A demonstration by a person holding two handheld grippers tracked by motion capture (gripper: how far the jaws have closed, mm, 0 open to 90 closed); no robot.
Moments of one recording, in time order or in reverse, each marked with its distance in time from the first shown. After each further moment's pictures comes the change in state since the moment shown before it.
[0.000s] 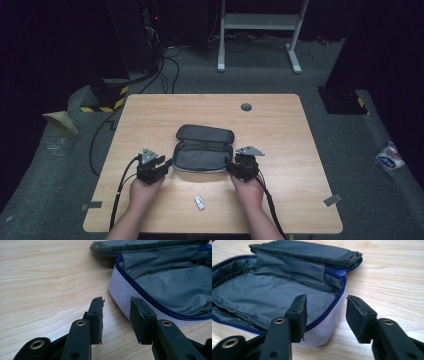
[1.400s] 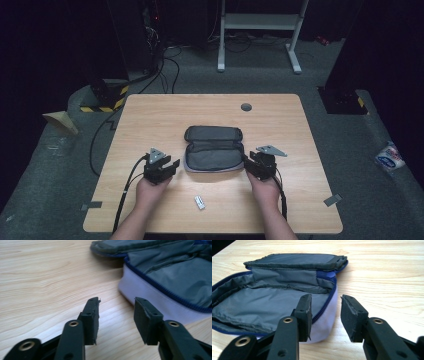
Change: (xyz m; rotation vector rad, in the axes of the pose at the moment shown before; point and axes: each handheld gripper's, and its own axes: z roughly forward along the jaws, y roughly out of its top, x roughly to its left) left arm -0.011 0.004 0.005 0.020 -0.022 0.015; right arm -0.048 -0.003 -0.025 -0.058 0.000 0.069
